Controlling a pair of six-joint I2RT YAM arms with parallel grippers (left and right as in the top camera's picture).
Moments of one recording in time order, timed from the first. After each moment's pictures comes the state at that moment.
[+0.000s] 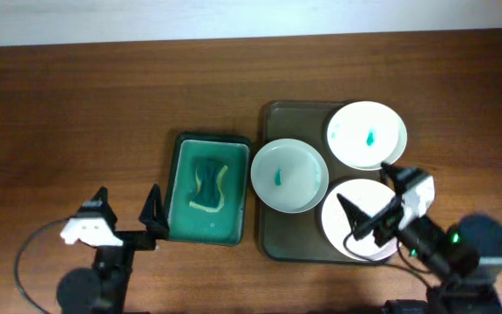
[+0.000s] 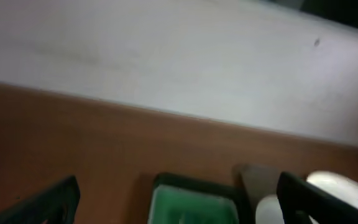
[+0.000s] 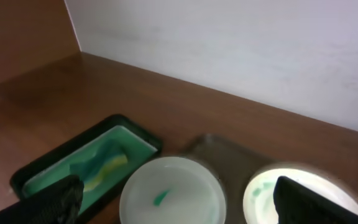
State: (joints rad) left arm -0.01 0.23 0.42 -0.28 0.08 -0.25; right arm -0.06 0.51 0.67 -0.46 -0.62 -0.13
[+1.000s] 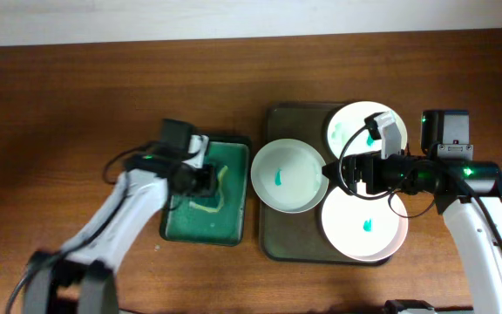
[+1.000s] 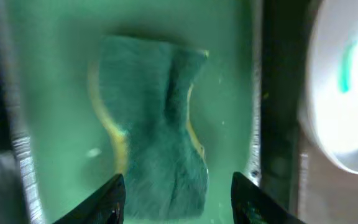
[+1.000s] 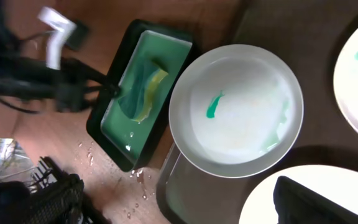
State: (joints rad) left arm -0.30 1.60 1.01 -0.67 0.18 -0.17; right arm -0.06 1.24 1.09 -0.94 -0.75 -0.09
